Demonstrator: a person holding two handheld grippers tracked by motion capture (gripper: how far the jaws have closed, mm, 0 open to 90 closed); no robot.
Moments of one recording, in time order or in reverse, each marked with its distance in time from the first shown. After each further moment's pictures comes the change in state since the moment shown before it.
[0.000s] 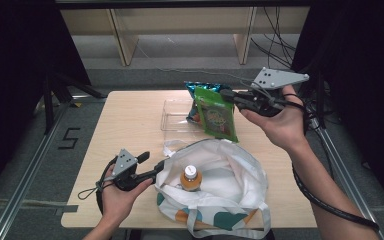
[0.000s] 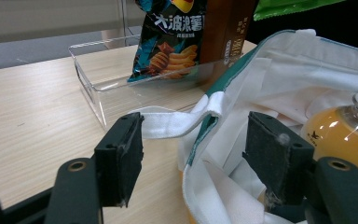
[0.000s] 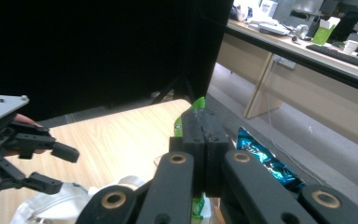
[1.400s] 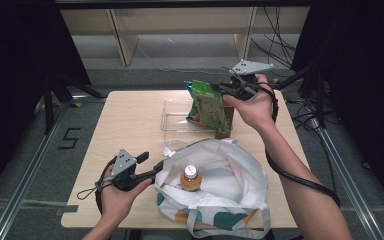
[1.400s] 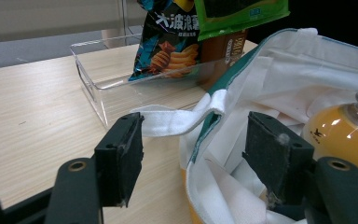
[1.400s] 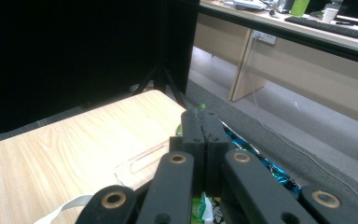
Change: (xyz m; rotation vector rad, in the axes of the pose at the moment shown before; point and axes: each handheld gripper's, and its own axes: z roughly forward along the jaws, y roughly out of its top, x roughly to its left) left arm 0.004 0.000 -0.001 0.005 0.005 0.026; right arm -0.039 -0.022 0.078 0.059 -0.073 0.126
